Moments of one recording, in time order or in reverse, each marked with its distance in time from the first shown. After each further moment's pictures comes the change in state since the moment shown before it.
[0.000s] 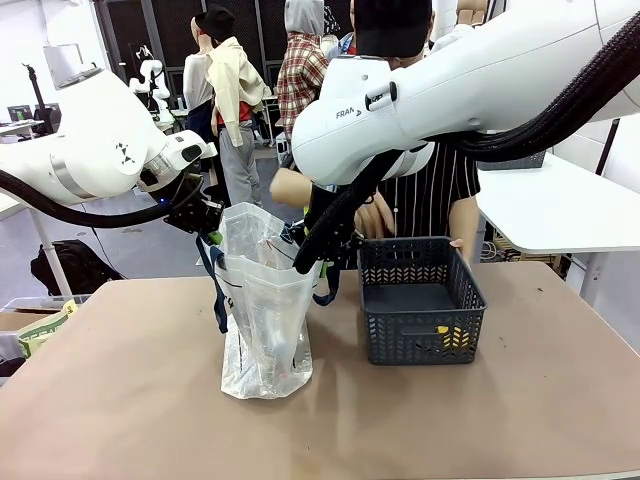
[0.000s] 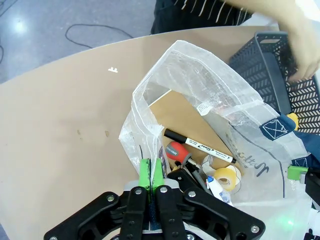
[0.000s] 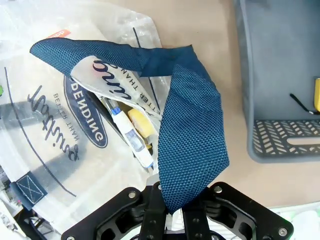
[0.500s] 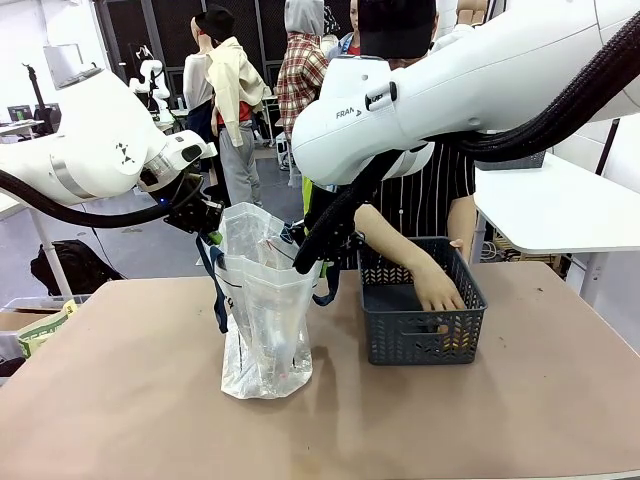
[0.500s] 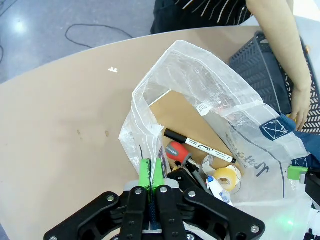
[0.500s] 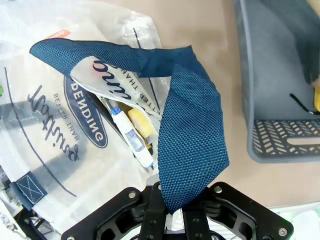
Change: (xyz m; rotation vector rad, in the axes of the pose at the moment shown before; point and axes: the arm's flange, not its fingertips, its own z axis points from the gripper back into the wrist) left arm 0.000 0.000 0.000 0.000 0.000 0.000; right arm 0.000 0.000 0.000 0.000 0.000 0.000
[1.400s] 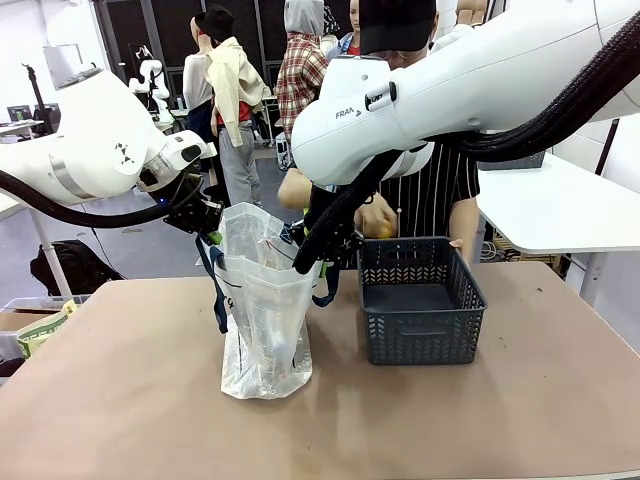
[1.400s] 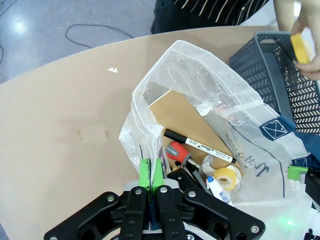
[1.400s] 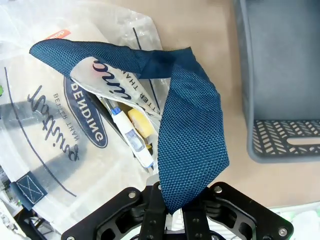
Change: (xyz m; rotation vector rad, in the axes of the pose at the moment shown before) left arm 0.000 0.000 0.000 0.000 0.000 0.000; right arm 0.000 0.000 0.000 0.000 0.000 0.000
